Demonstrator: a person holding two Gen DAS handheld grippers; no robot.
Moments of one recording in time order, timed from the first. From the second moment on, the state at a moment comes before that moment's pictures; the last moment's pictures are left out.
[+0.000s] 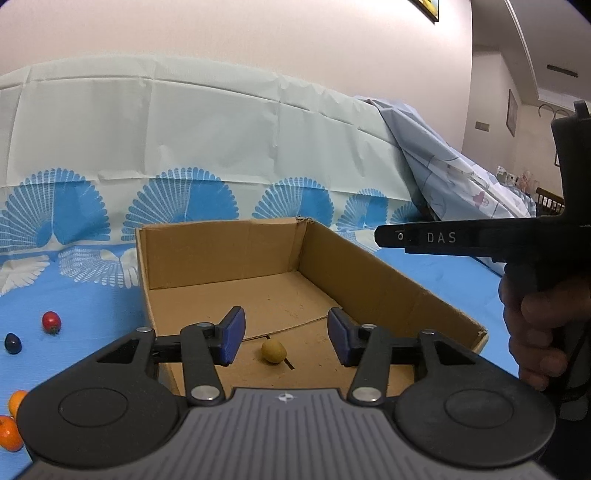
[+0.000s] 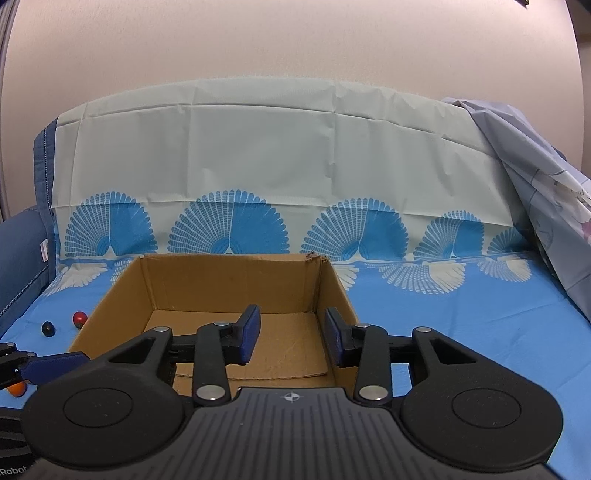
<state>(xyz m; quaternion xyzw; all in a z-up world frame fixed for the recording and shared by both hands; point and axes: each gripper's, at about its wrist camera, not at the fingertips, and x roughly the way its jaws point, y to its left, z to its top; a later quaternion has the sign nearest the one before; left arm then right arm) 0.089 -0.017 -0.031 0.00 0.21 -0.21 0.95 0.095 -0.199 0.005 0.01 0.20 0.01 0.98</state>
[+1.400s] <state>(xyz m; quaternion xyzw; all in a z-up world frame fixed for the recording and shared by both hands) 0.115 0.166 0.009 -0.04 0.26 -0.07 0.96 0.076 -0.035 0.013 0.02 0.19 0.15 0.97</state>
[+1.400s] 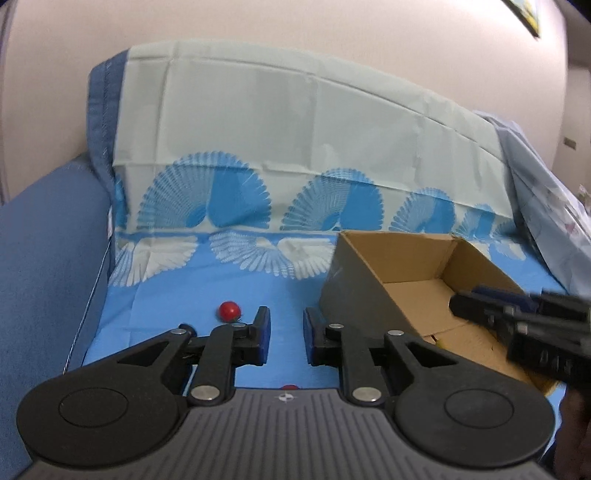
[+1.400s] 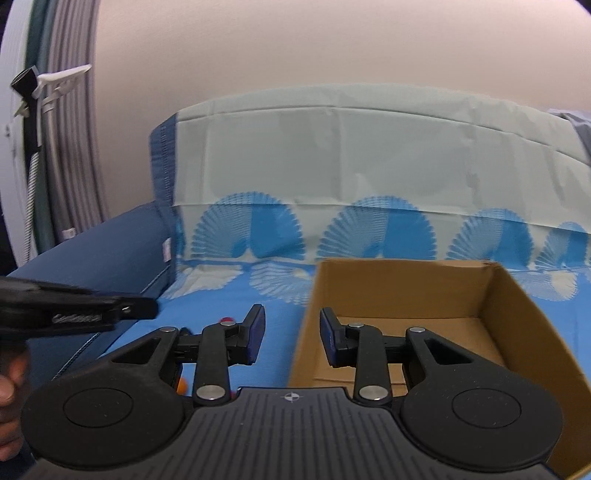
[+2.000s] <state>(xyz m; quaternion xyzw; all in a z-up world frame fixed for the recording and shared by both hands) 0.168 0.244 -0.040 -0.22 0.44 0.02 0.87 0.084 0.047 -0.011 -0.03 0.23 0.24 0.94</state>
